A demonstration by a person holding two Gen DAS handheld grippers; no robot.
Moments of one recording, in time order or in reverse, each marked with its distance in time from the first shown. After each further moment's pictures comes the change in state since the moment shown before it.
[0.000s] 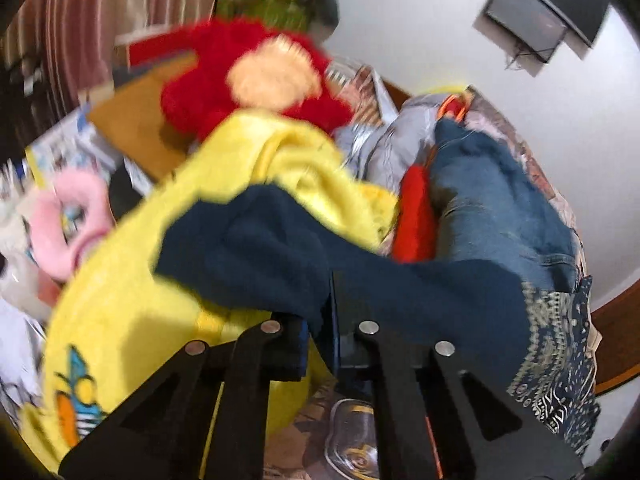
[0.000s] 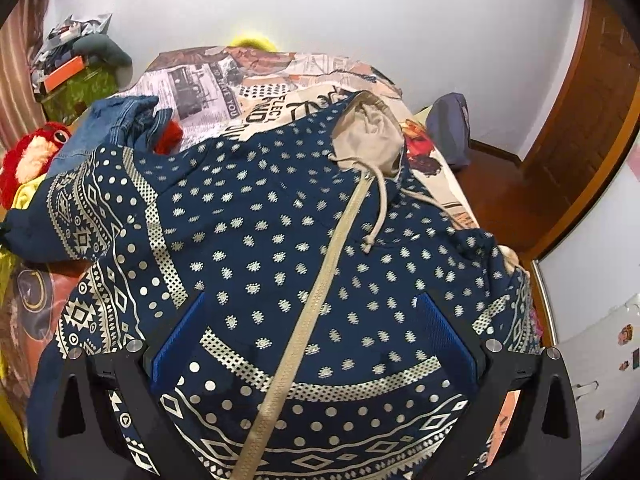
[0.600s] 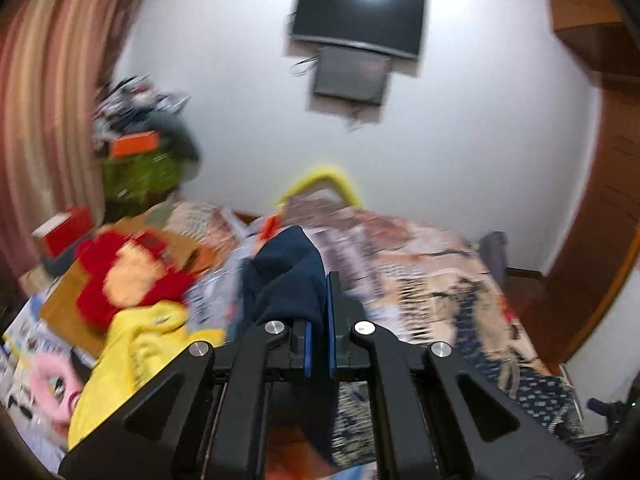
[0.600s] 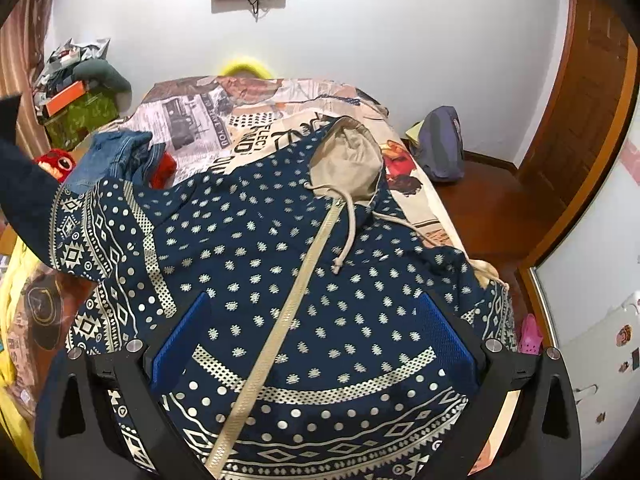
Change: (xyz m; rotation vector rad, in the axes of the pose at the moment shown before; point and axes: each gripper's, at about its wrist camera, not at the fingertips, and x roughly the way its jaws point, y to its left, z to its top) left arm -0.168 -0.225 0.026 0.397 -0.349 -0.298; right arm -0.028 -0.039 0.008 0.038 -0.074 0.019
